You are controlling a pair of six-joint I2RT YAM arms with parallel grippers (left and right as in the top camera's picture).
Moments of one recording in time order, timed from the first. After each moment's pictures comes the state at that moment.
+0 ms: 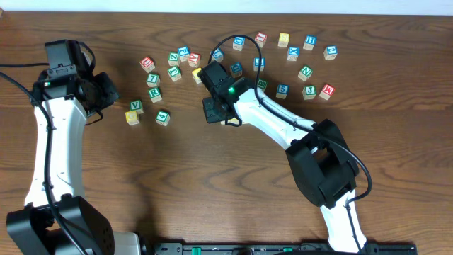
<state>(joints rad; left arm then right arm) 0.23 1.59 1.35 -0.87 0.04 -0.29 0.69 2.21 1.69 -0.69 -0.01 0.47</state>
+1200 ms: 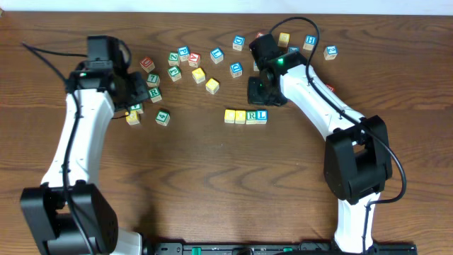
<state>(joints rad) 0.04 1.66 1.35 -0.85 0.07 -0.29 0.43 2.11 1.71 -0.95 -0.05 0.49</state>
